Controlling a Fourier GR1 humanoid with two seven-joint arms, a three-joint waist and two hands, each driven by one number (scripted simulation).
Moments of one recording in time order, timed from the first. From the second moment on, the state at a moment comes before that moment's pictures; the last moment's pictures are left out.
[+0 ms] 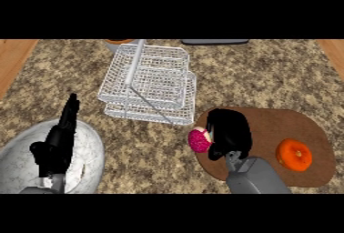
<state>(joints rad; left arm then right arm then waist) -0.01 0.32 -0.20 -1.56 0.11 0.36 0.01 -0.32 -0.09 0.46 -1.55 0.99 0.26 0.81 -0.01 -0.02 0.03</state>
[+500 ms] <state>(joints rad) 0.02 0.32 -0.19 -1.58 0.11 0.37 0.00 -0.38 -0.03 0.36 -1.99 0.87 0.27 0.84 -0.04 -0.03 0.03</state>
